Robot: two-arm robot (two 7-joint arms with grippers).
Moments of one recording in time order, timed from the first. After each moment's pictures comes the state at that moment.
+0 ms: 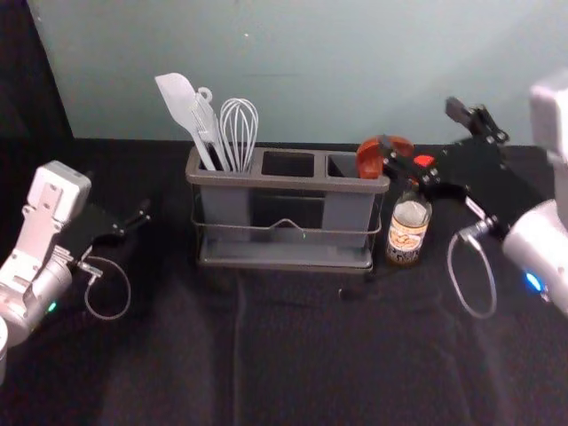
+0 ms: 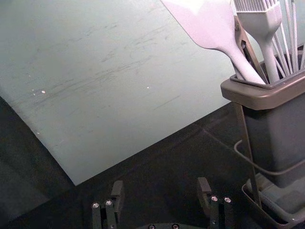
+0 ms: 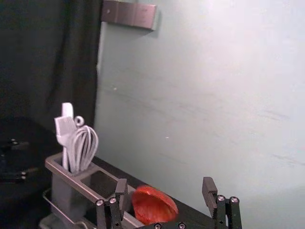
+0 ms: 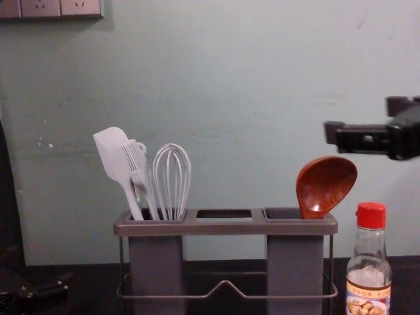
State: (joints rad) left arm -0.20 0.60 0.45 -1.41 -0.25 -0.12 0.03; right arm -0.01 0.42 -0.20 -2.05 0.13 0.25 0.16
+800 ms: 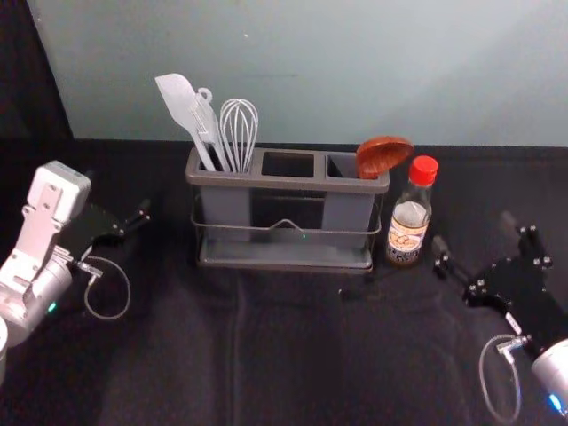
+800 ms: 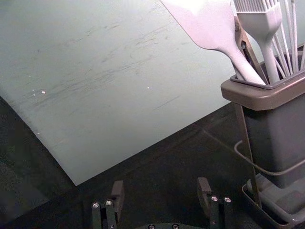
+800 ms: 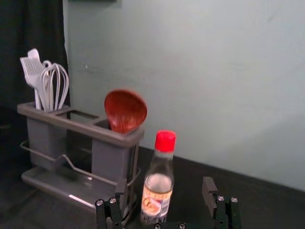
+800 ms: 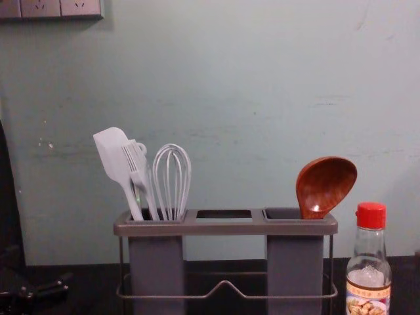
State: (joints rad) left arm -0.20 0.60 0.45 -1.41 -0.25 -0.12 0.03; right arm -0.31 0.37 -0.09 -1.91 0.11 -0.10 0.11
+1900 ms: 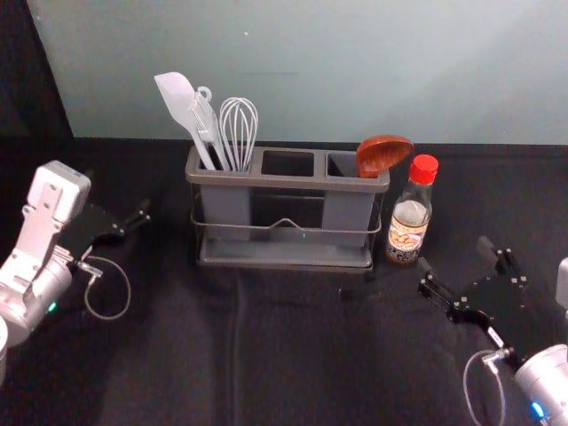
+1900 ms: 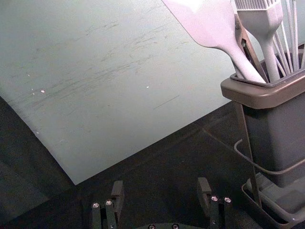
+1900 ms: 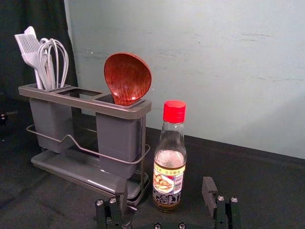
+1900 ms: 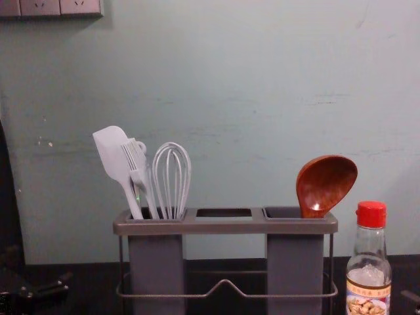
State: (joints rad) left arm -0.20 0.60 0.45 -1.41 -0.25 -0.12 0.03; right arm -0.26 0.31 -0.09 -1.79 0.15 -0.11 0.20
